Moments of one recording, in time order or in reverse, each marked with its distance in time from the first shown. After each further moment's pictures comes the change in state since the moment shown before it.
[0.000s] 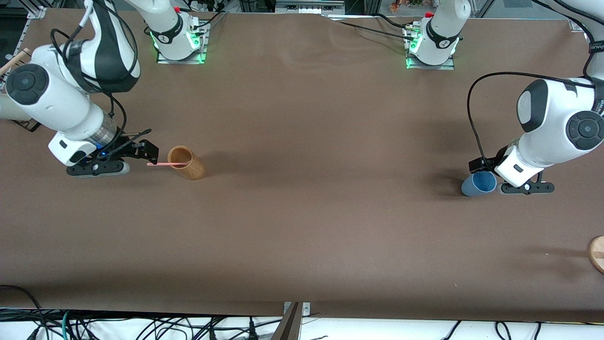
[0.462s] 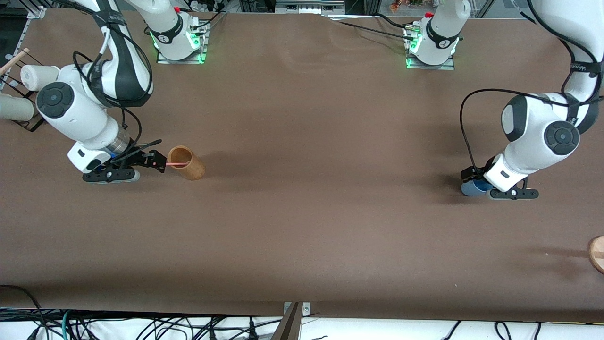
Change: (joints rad) left arm 0.014 0.091 0.000 -0.068 0.000 0.216 0.020; right arm -0.003 0.039 -0.004 -0.125 0.001 0.213 0.003
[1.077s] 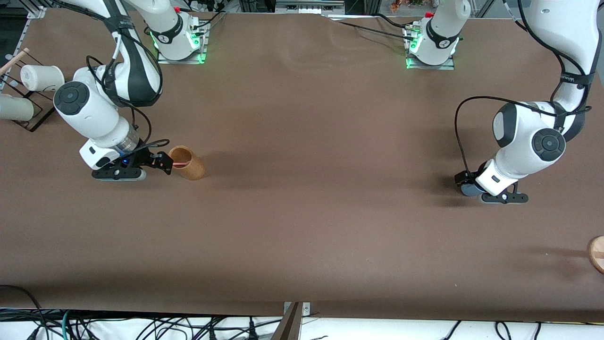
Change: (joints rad) left arm -0.004 0.040 -0.004 -0.010 0.000 0.063 0.004; right arm 0.006 0.005 0.013 -0.056 0.001 0.095 0.081
